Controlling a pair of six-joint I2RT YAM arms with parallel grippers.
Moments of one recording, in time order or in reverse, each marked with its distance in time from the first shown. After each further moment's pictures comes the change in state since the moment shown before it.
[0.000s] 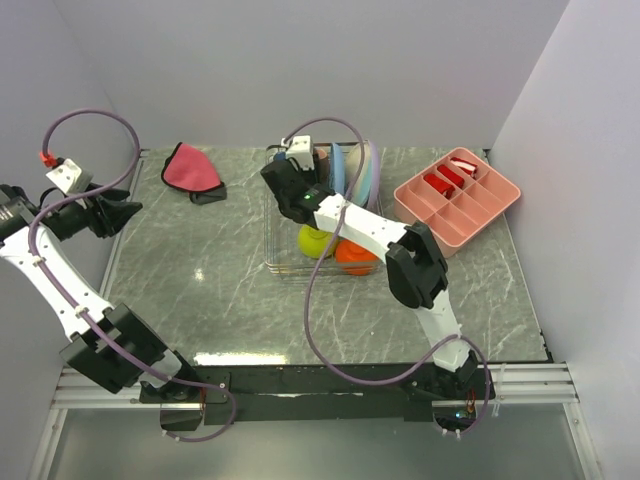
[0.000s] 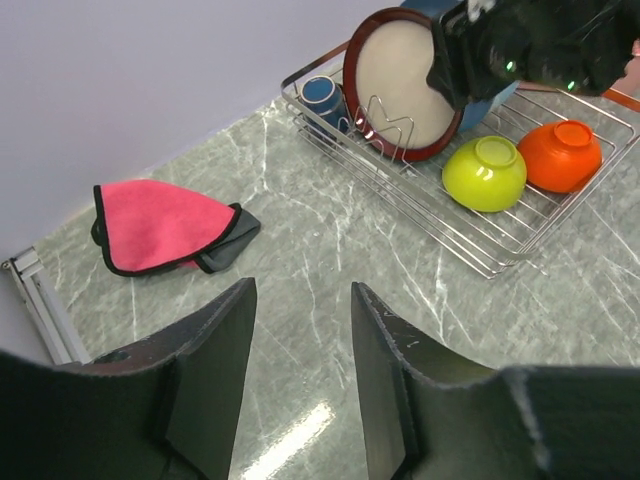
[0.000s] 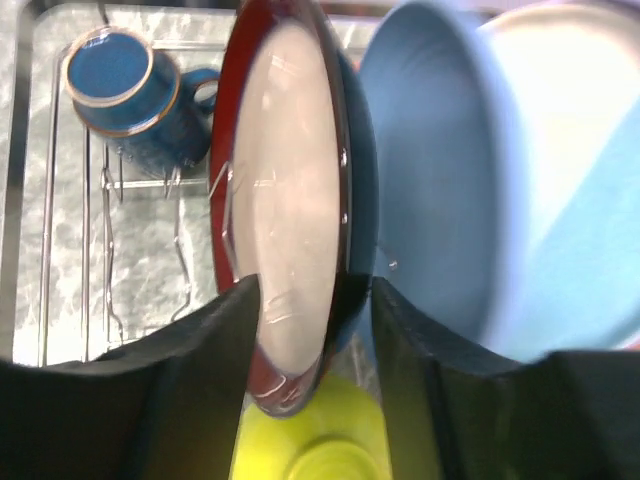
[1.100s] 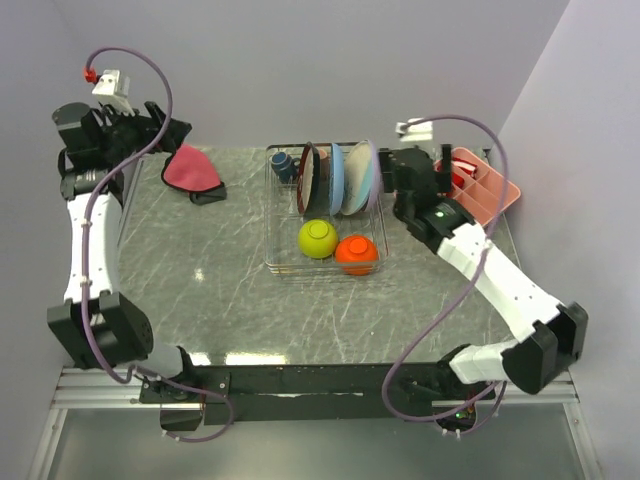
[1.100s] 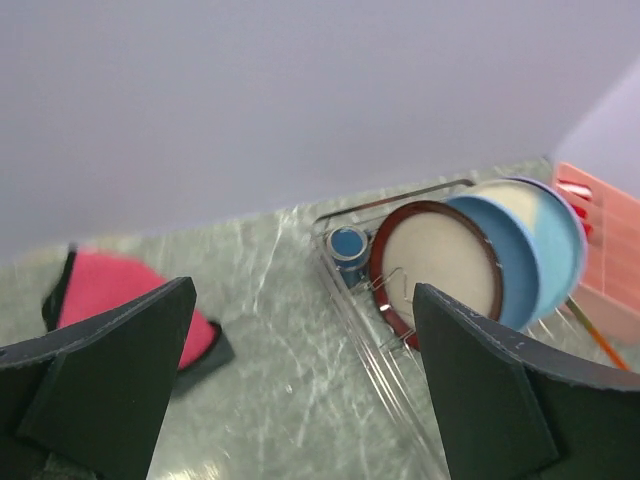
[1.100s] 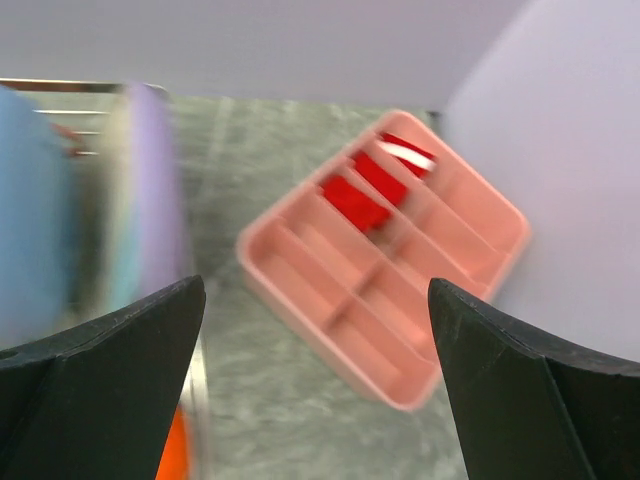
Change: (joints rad) left arm -0.534 0.082 -0.040 1.195 -0.655 -1.374; right arm -0.257 -0.836 -0.604 0.076 -0.108 -0.377
